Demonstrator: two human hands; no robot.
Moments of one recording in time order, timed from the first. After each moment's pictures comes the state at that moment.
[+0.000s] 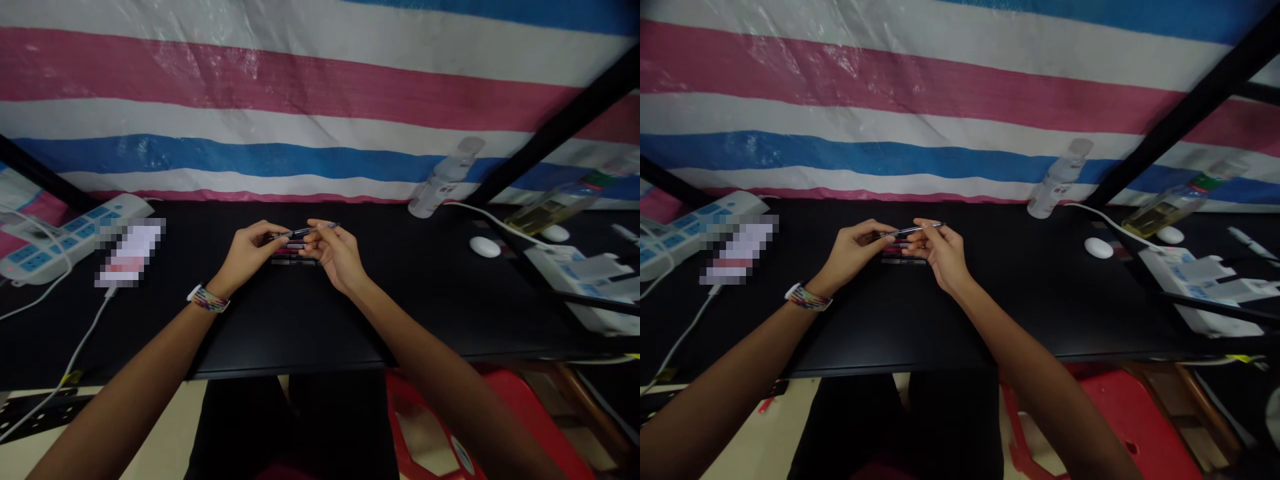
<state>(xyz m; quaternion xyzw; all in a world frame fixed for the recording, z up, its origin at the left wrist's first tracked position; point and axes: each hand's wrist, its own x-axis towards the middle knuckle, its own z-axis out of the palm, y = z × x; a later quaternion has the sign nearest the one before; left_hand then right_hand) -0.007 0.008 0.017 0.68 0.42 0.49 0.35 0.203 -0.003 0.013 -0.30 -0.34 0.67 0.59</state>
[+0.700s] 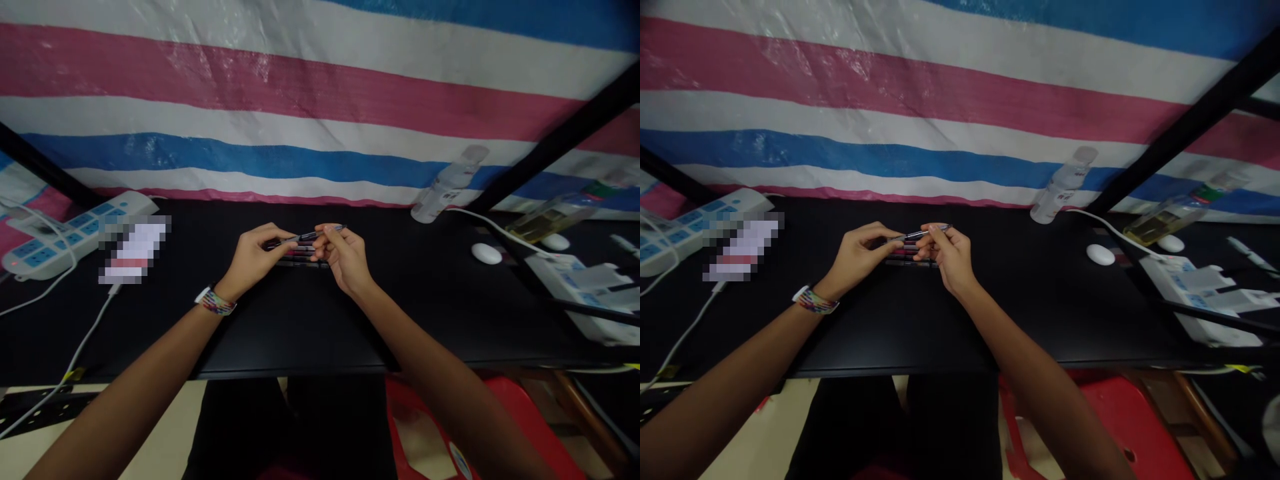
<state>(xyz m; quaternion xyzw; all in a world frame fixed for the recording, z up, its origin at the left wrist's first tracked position) -0.001 0.000 0.021 0.73 0.39 0.49 0.27 0.204 -0.001 0.009 -0.31 -0.40 0.62 0.60</state>
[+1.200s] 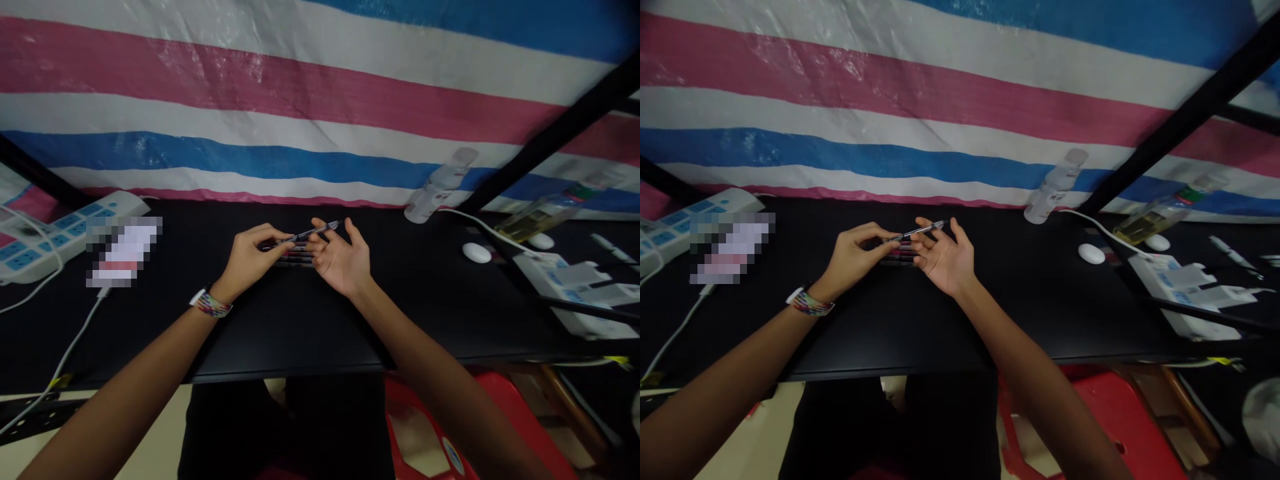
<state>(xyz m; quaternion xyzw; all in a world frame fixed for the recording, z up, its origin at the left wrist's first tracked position) 0.004 0.000 0.021 0.72 0.40 0.51 0.24 0.218 -0.004 0.028 -0.23 -0.20 0.81 0.50</state>
